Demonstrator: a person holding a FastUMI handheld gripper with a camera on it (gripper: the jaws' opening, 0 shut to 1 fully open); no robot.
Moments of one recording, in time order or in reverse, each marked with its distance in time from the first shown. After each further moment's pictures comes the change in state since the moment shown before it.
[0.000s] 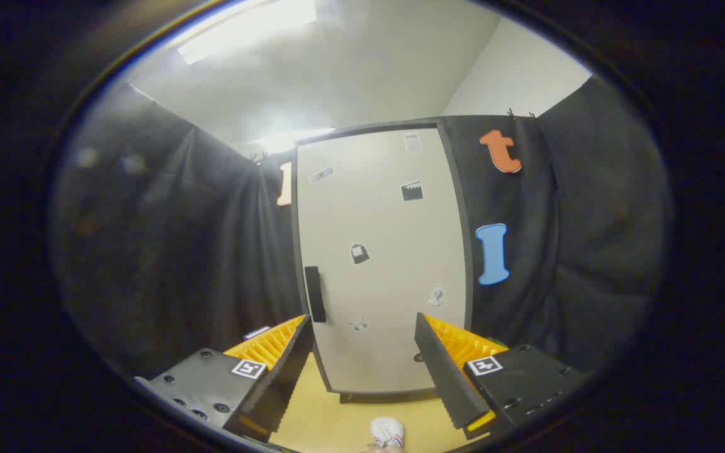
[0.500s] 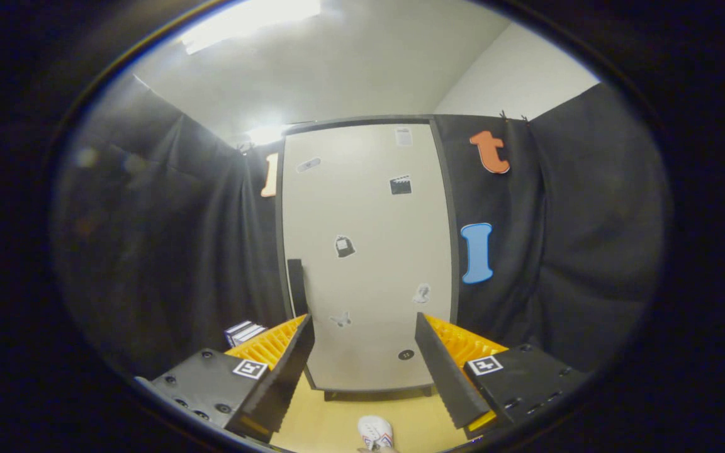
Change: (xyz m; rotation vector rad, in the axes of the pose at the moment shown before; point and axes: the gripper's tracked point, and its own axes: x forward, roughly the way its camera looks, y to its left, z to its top) arm 0.008 -0.009 -0.005 -0.049 -0.001 -0.086
